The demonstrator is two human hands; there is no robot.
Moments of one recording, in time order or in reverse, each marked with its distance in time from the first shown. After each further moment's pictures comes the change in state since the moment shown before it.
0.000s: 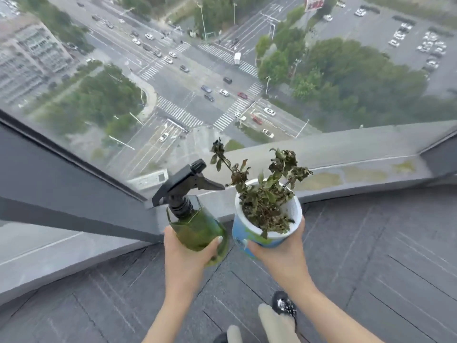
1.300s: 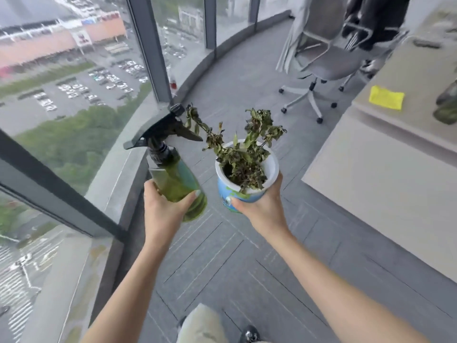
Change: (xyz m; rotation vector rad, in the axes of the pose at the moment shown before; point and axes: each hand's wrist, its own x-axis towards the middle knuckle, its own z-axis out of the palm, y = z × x) left_hand -0.546 0.368 0.495 0.219 -1.299 0.720; right_hand -0.386 -0.181 -0.646 0.056 1.463 -0.202
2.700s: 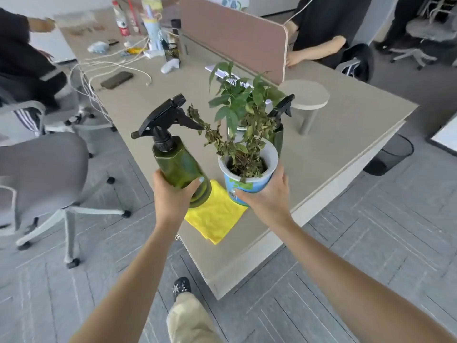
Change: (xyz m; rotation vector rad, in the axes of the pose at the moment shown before) left_hand 0.352 0.344 0.987 0.017 -1.288 0.389; right_hand 0.604 0.186 -0.575 -0.367 1.454 0.372
